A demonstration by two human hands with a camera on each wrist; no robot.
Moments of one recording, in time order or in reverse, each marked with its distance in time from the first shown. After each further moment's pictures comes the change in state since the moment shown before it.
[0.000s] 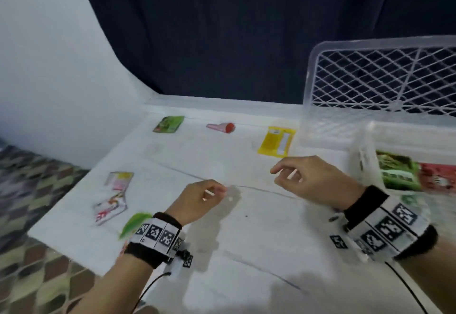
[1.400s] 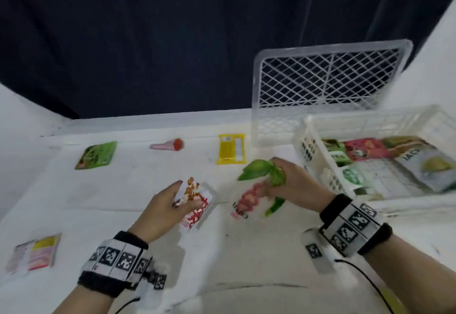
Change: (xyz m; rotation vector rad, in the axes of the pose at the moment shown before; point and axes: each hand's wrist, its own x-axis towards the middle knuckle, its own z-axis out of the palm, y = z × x) left_hand 0.059 -0.006 -0.040 -0.072 -0.199 0.196; right_hand 0.002 0.006 0.026 0.257 0.301 0.291
